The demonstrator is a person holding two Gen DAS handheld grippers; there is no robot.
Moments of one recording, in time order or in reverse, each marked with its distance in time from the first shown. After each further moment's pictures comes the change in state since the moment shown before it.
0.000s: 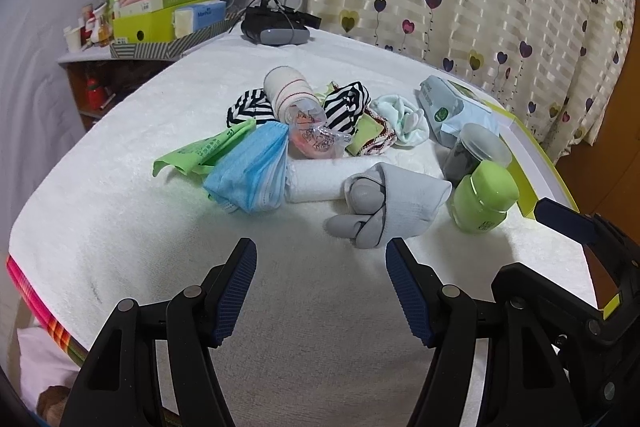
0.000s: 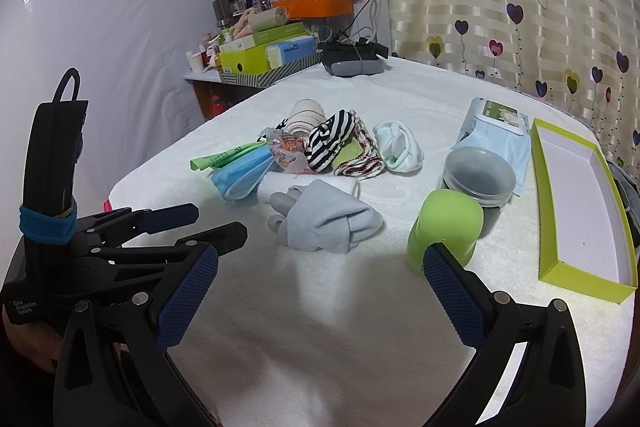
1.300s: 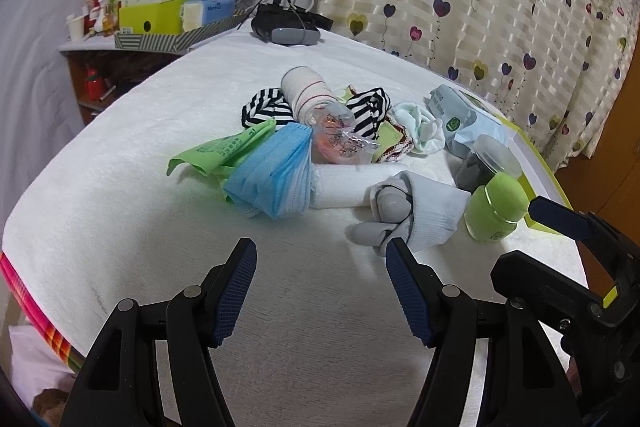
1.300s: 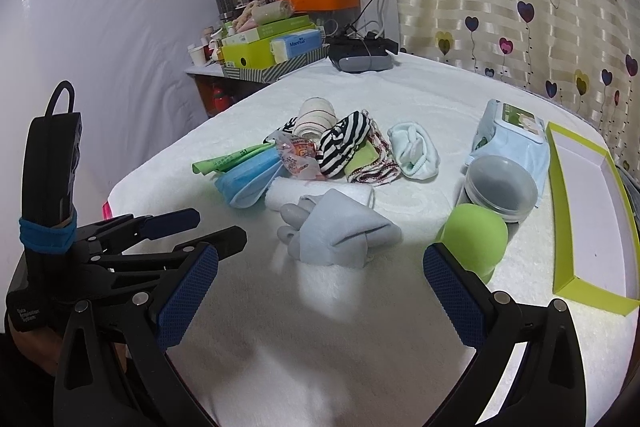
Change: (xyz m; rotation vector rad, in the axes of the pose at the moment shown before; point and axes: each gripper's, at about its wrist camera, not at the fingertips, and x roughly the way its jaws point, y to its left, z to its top) left arm 0.006 0.025 0.005 -0.043 0.005 -0.029; right arm 0.019 0.011 0.011 -0.008 0.027 0.012
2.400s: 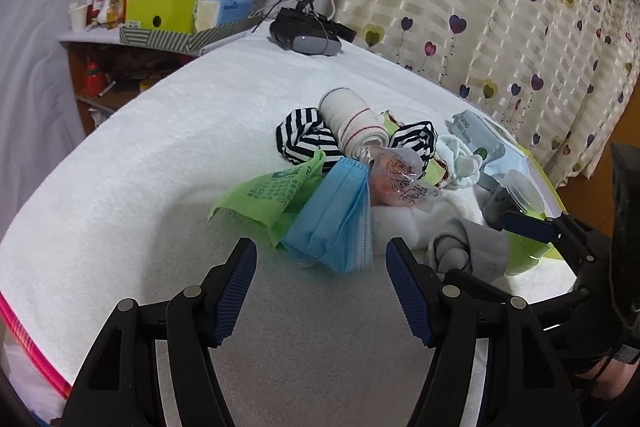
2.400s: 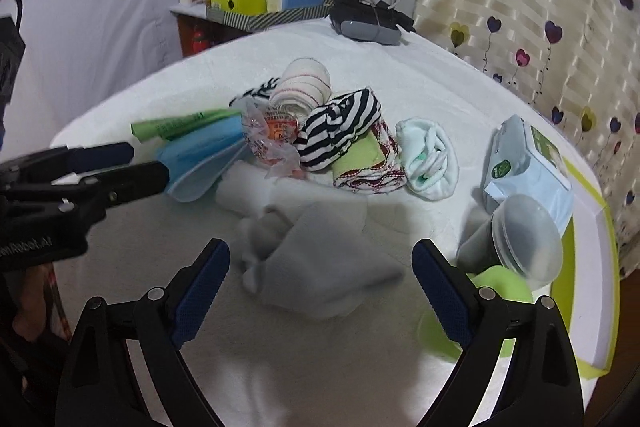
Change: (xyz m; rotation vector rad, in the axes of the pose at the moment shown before) left arm 0.025 0.049 0.029 -0.051 -0.016 -0.040; right arm 0.075 0.010 0.019 -0.198 0.178 -0.163
